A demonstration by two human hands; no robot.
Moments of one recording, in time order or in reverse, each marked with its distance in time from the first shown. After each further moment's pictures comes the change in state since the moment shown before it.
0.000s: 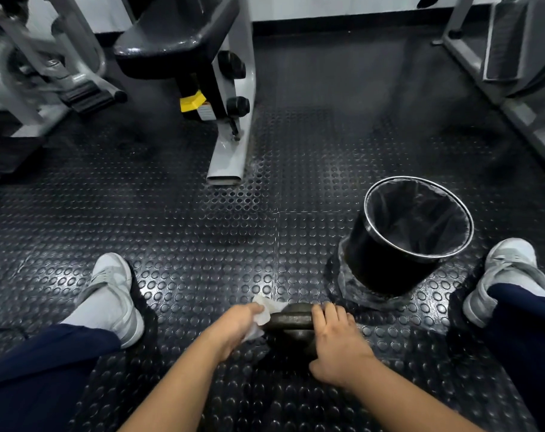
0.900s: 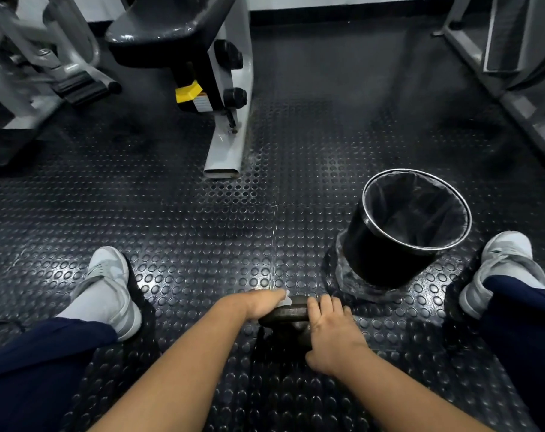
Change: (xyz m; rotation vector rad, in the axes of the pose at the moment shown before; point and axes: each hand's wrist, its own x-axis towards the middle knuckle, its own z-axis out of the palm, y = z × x) left_hand -0.003 0.062 0.023 0.671 -0.123 0.047; right_hand -0.001 -0.007 -0.013 -0.065 -0.082 0.032
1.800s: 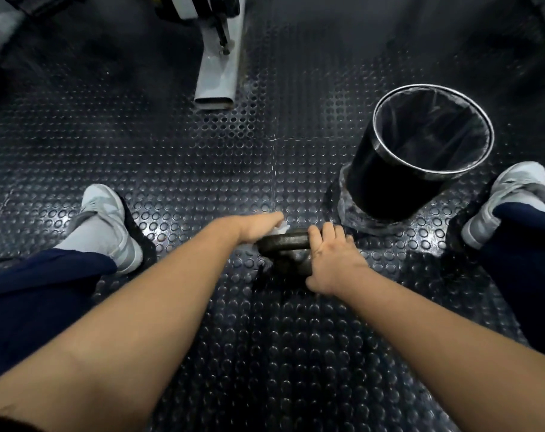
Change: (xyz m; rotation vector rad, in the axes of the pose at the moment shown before) left_hand -0.010 0.001 -0.009 0.023 -0.016 0.054; right_hand 0.005 -0.001 0.006 0.067 -0.011 0.013
